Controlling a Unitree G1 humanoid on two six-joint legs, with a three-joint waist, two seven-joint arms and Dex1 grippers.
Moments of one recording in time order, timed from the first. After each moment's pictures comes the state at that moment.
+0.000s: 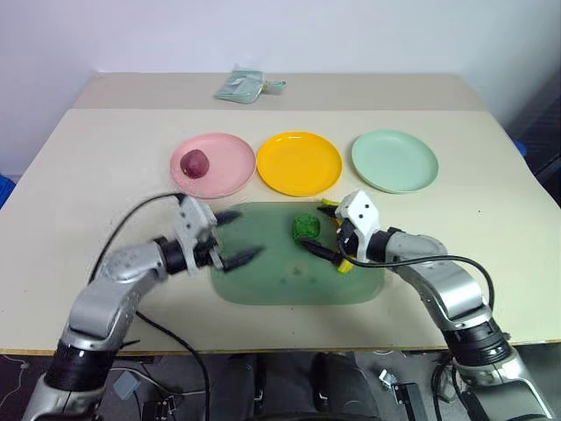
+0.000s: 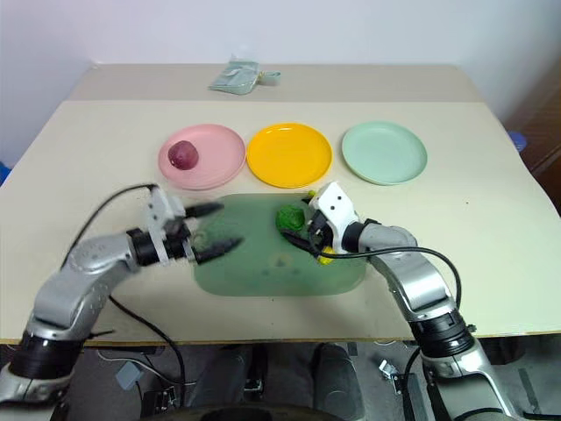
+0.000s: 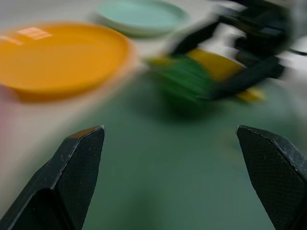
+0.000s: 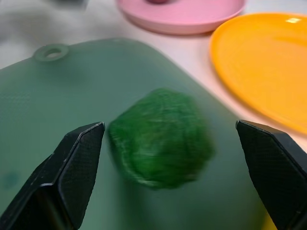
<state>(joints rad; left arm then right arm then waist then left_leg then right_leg) -0.15 0.63 -0.04 -0.37 -0.49 0.47 -0.83 -0.34 -0.49 0.20 -0.22 0.28 0.51 0.66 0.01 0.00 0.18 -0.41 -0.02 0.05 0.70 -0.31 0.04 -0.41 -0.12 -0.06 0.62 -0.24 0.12</state>
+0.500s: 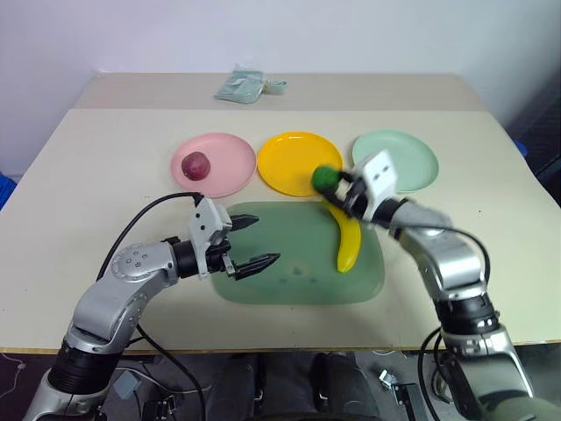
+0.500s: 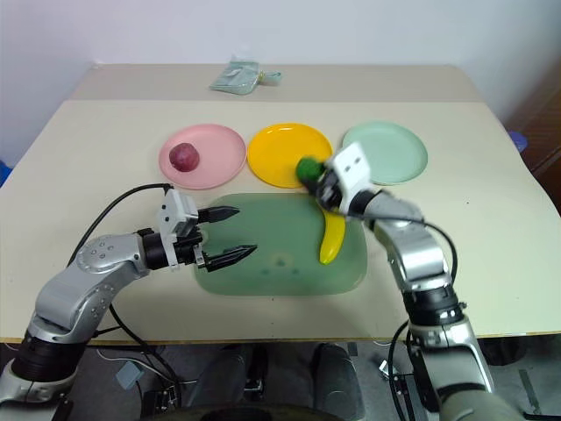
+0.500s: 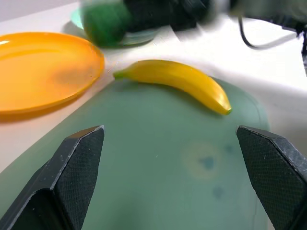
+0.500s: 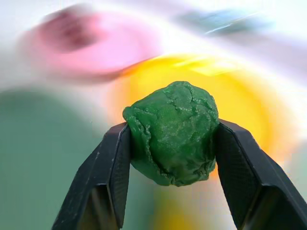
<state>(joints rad) -0.20 0.60 -0.06 -0.44 -0.50 0.54 -0.80 -0.57 -0.43 0.00 0.00 0.19 0.46 0.41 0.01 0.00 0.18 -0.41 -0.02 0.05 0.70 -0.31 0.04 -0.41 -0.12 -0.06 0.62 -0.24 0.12</state>
